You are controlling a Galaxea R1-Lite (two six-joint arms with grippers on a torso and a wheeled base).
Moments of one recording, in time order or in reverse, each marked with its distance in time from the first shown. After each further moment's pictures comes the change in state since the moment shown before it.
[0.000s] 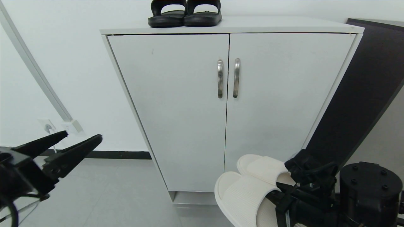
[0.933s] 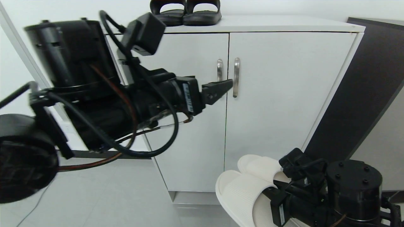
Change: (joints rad) left arm -0.539 0.606 -0.637 -0.047 0.136 0.065; right arm -0.037 0.064 -0.016 -0.026 0.006 0.011
